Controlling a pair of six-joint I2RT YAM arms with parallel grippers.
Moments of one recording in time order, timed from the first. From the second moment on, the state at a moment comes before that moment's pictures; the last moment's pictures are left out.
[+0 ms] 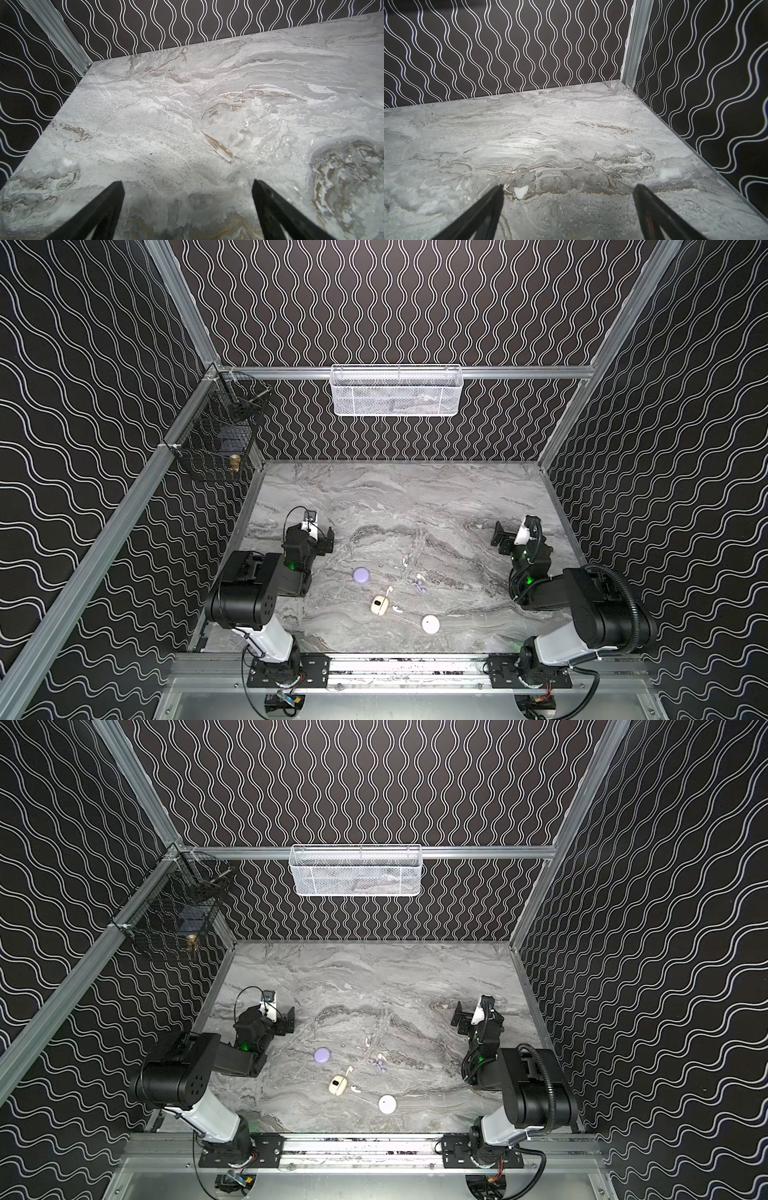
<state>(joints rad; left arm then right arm) -0.07 1.66 0.37 0.93 -0.07 0.11 -0.01 1.54 0.24 1.12 0.12 0.07</state>
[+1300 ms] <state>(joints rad) -0.19 0.81 0.74 -0.36 0.10 -0.62 0.86 0.75 0.49 -0.20 0.09 0.82</state>
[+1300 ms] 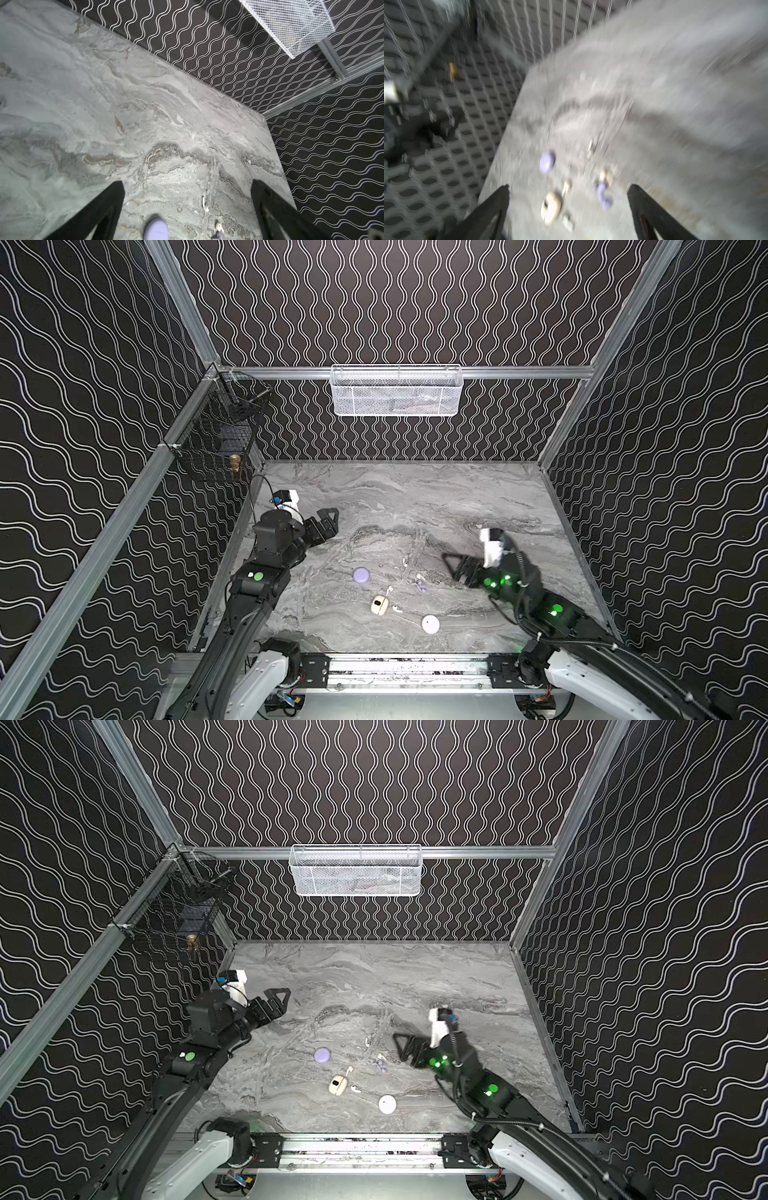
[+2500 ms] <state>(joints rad) -0.13 0.83 0.42 -0.03 -0.02 -0.62 1.31 1.74 0.95 -0.17 0.23 1.05</state>
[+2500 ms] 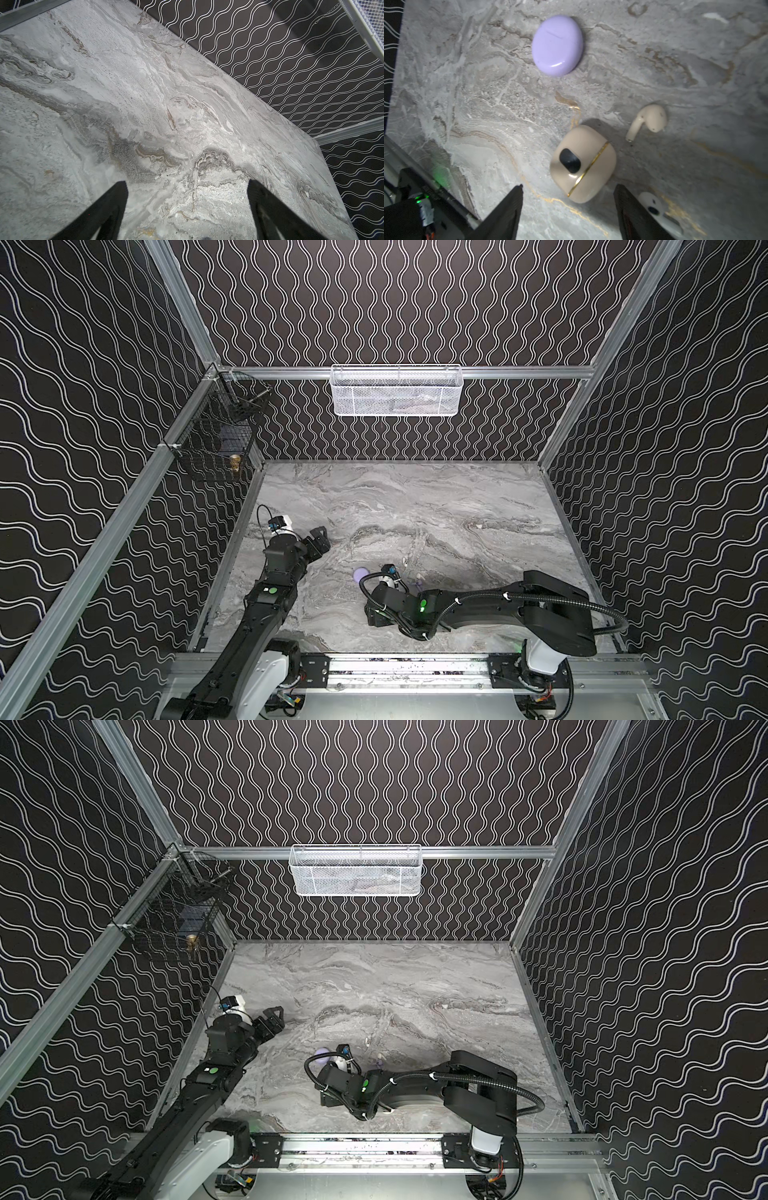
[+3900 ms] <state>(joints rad) -0.13 0.78 0.42 -0.04 -0.05 -0.62 1.36 2.04 1.29 -0.41 0.38 0.72</state>
